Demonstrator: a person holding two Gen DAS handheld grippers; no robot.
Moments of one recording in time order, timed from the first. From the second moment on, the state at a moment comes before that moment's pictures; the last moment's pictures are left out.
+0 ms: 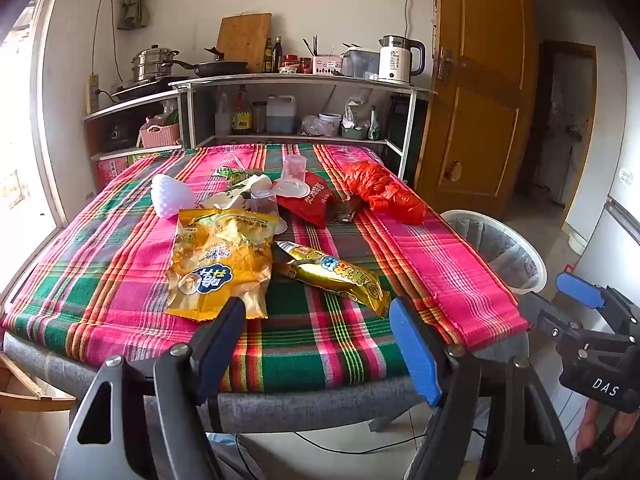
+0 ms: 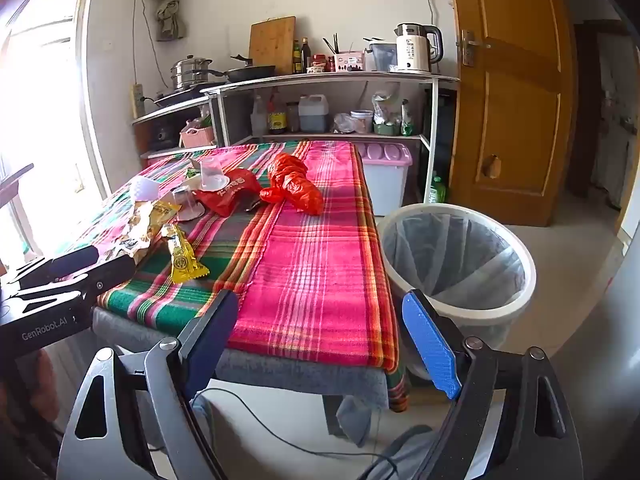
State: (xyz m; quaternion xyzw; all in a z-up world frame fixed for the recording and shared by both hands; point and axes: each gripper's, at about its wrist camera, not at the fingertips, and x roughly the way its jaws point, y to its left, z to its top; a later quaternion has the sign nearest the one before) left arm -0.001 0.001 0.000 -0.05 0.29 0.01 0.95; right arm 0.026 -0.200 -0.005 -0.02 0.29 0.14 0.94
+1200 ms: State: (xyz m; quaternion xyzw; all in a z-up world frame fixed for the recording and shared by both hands) left arm -0.016 -0.020 0.003 -0.03 0.29 -0.02 0.96; right arm 0.012 -0.209 -0.001 -0.01 0.28 0.13 0.95
